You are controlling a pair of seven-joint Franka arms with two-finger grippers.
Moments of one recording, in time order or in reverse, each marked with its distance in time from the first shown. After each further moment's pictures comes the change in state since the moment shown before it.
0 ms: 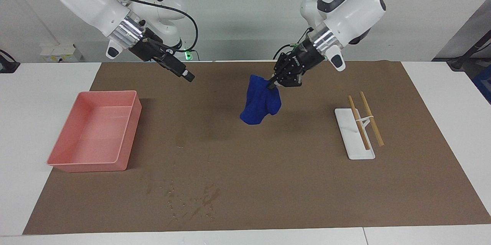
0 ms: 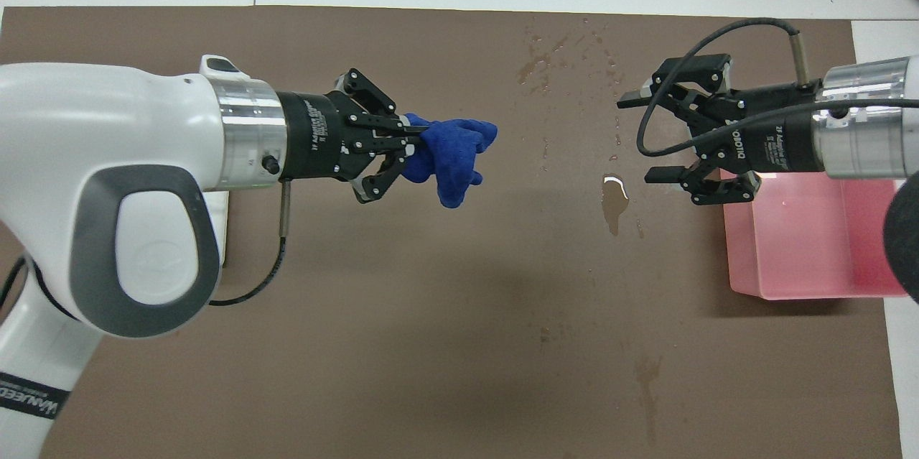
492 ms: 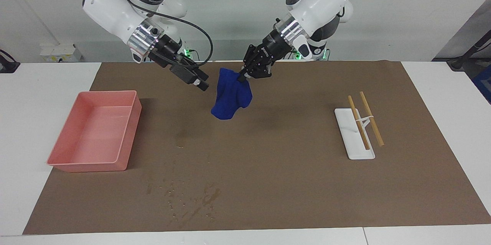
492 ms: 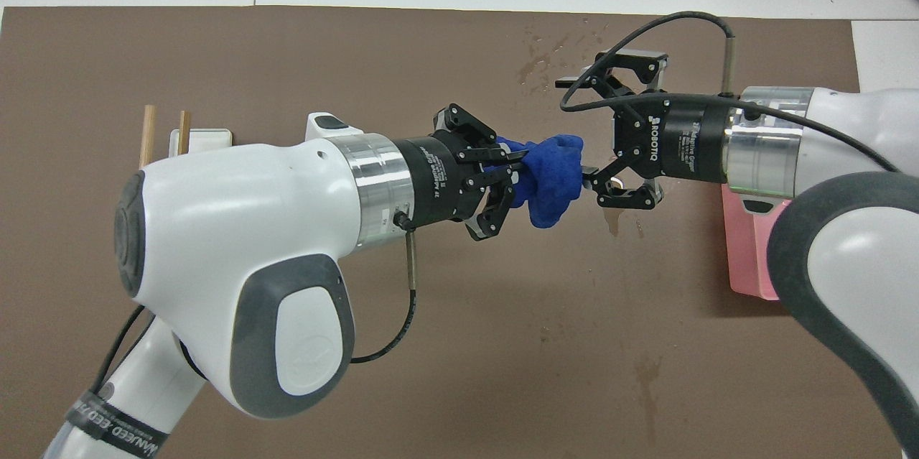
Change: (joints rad) left arm -0.193 0.000 0.000 -0.024 -0.003 0.238 -0.199; right arm 0.116 -0.009 0.002 -0.102 0.145 0.193 0.180
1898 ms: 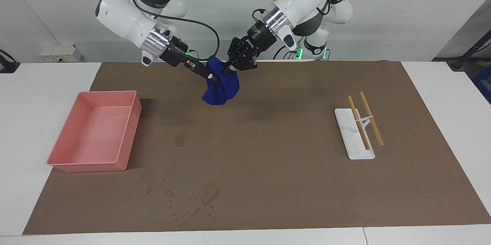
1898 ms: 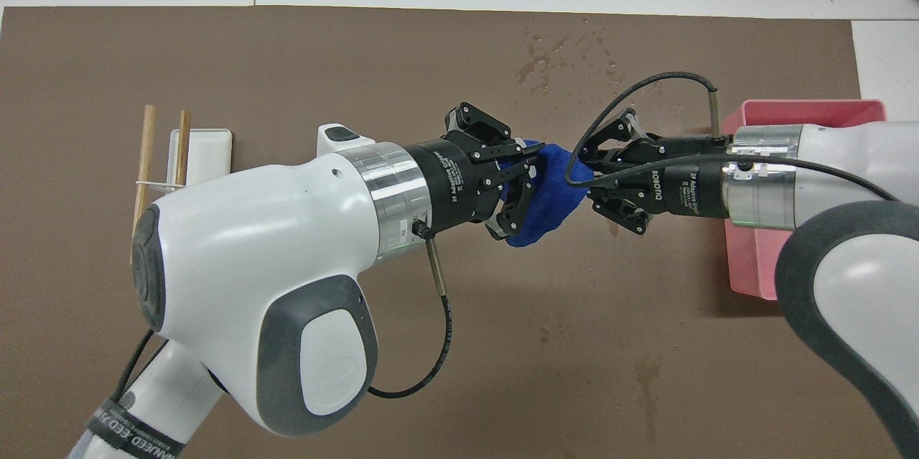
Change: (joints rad) left arm -0.030 0.000 0.001 -0.006 -0.003 0.091 -0.046; right arm -0.009 -0.060 -0.012 -0.097 0.000 -0.066 -0.257
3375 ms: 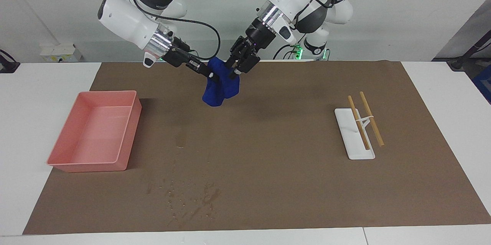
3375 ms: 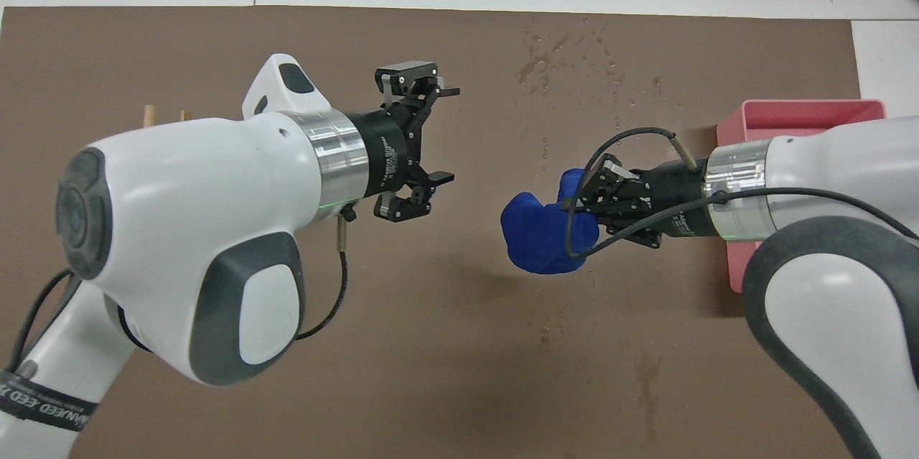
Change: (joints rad) left arm 0.120 -0.007 0.033 0.002 0.293 -0.164 0.511; right arm 0.000 0.000 0.000 -0.008 -0.248 -0.125 -0.250
